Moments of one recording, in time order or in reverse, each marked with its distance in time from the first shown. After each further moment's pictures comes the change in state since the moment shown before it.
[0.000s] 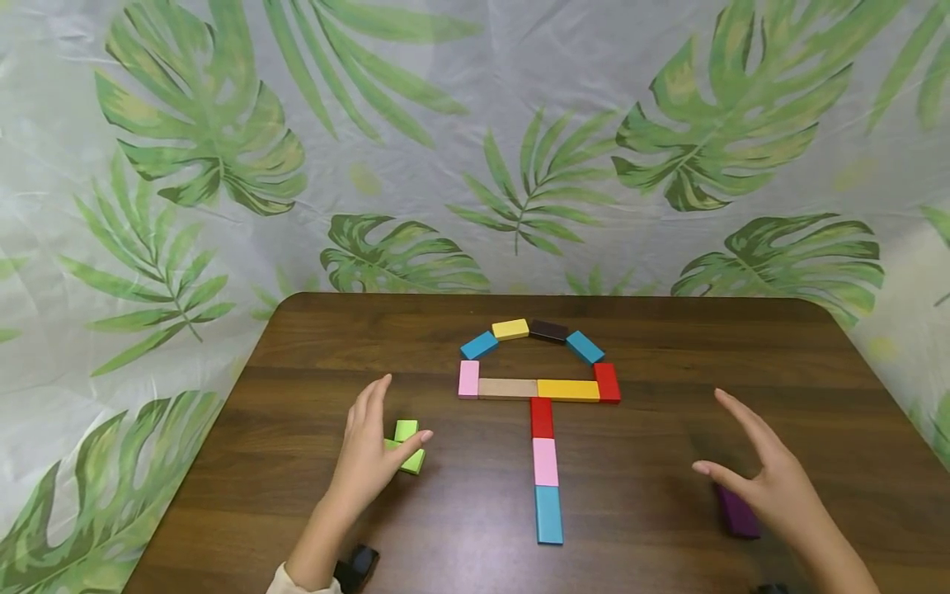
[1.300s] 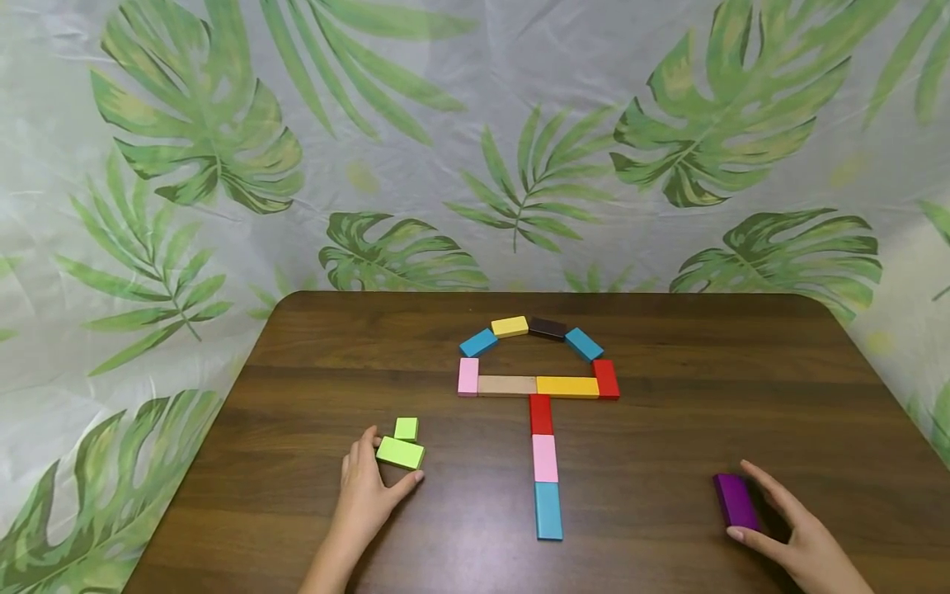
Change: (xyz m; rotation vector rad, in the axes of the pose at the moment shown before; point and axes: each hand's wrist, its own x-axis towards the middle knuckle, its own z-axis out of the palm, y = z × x) left_hand -0.048 -0.026 0.027 0.016 -0.002 -0.205; right_hand -0.077 0.048 0.002 0.021 -0.201 0.260
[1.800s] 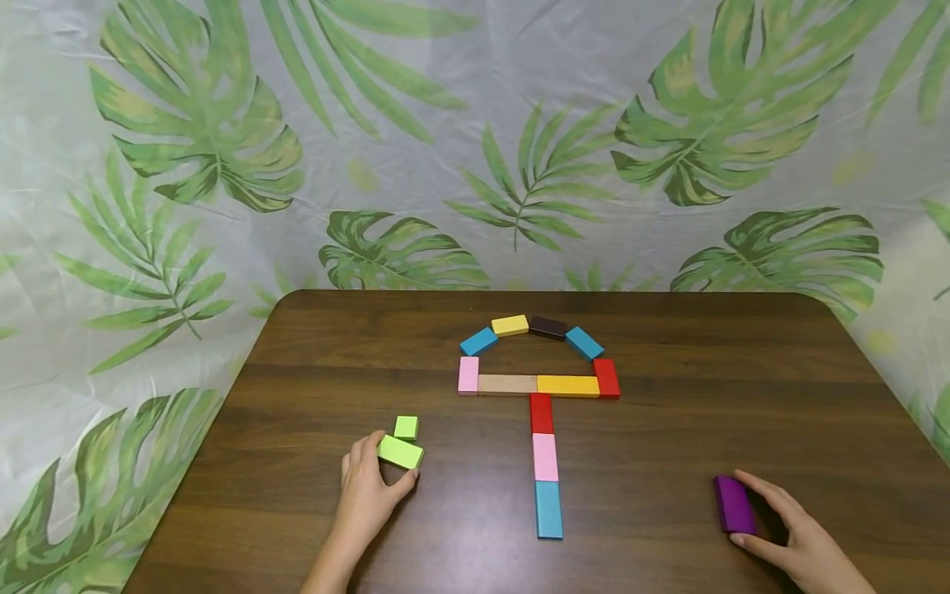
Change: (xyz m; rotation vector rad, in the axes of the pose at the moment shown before) left_hand -0.001 0.003 0.003 0.019 0.013 -0.031; right_hand 0.001 0.010 0.000 -0.075 -0.030 -0.045
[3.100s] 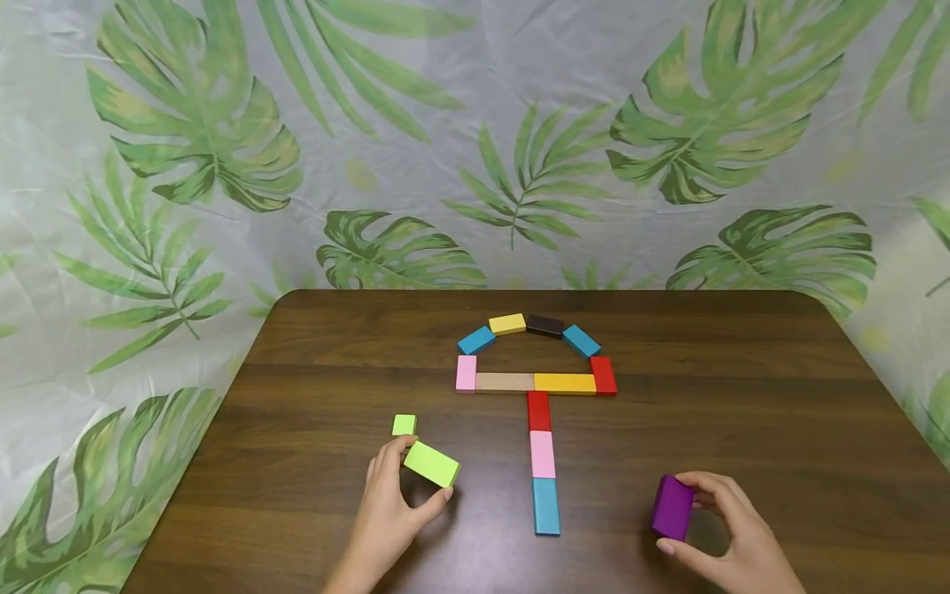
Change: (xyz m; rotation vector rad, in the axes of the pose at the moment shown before) left_hand -0.025 0.060 -0.015 -0.182 0.002 0.149; right_hand 0.007 -0.113 0.025 0.126 0.263 -0.182
